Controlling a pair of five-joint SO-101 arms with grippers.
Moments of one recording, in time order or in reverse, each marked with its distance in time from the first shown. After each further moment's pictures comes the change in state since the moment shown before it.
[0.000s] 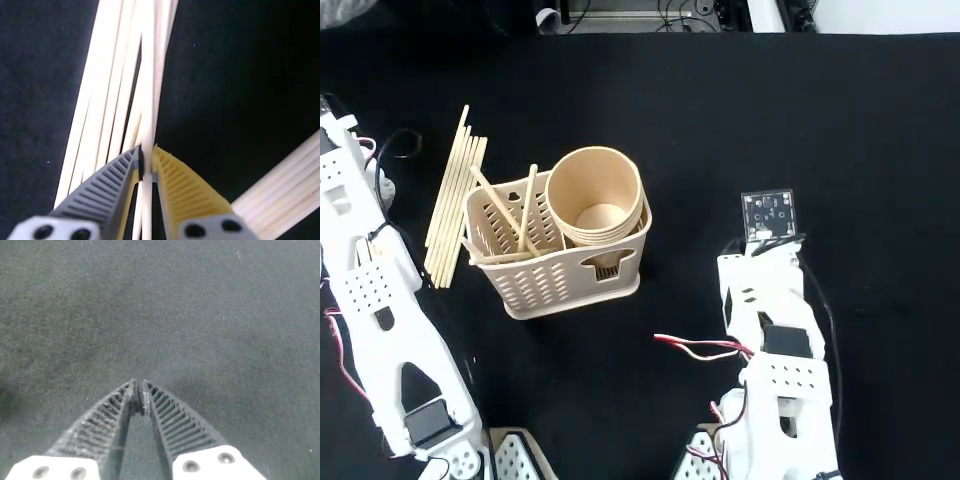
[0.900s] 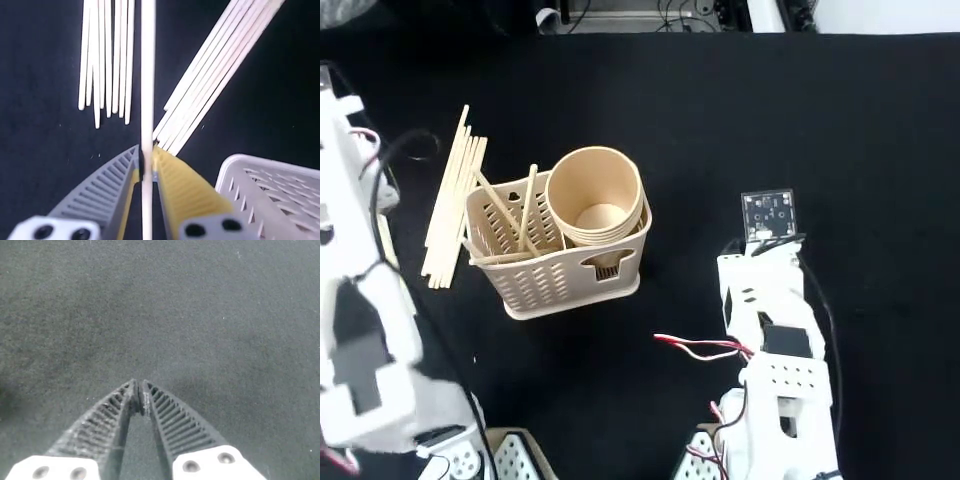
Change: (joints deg) left arm 5.5 -77.5 80.3 -12.5 -5.5; right arm 0.0 0.0 0.0 0.0 0.0
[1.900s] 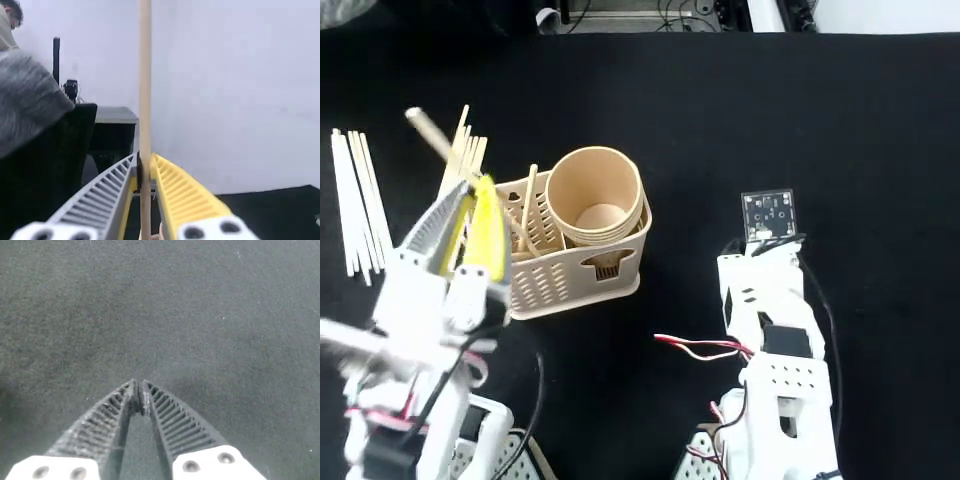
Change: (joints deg) left arm 38.9 -93.6 69.8 -56.2 2.1; right arm 0.0 0.0 0.0 0.0 0.0
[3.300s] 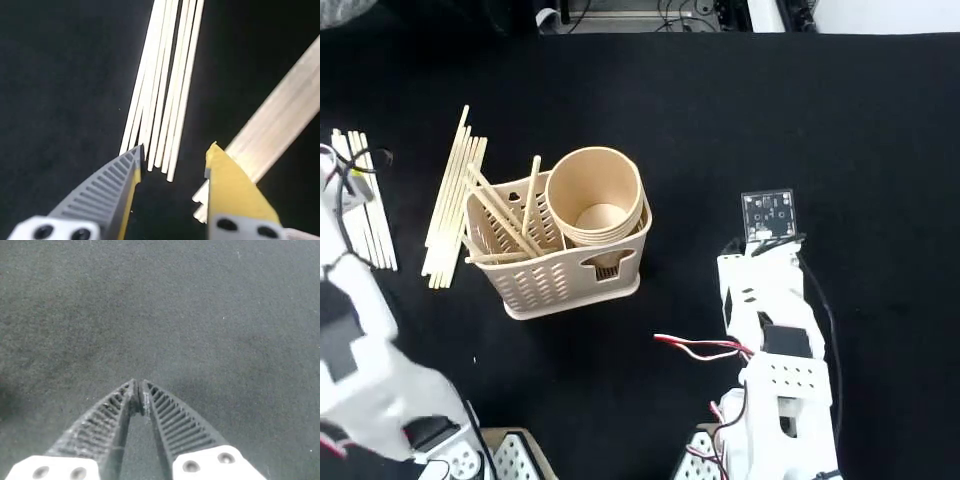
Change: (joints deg) left arm -49.4 112.9 -75.2 42.3 -7.0; right arm 0.0 0.0 0.0 0.0 0.0
